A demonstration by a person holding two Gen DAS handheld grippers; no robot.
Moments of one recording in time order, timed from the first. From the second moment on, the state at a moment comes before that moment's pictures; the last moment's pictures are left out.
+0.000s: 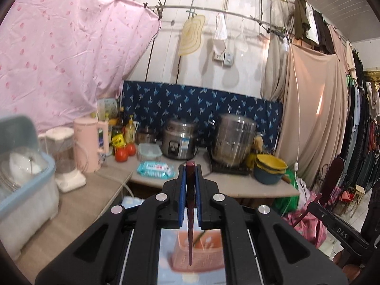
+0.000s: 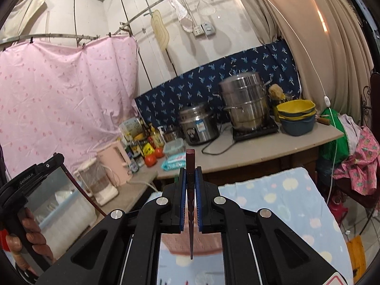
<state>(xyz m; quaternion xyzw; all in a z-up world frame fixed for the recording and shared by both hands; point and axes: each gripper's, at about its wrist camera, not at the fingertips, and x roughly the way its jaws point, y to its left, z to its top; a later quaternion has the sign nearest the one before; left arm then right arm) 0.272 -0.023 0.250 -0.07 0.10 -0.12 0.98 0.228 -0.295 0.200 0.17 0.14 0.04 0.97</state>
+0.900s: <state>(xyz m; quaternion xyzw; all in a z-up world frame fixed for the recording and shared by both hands) 0.366 -0.034 0.165 -0.08 0.19 -0.11 0.97 0.344 -0.292 0.128 0.18 0.21 0.02 0.96</state>
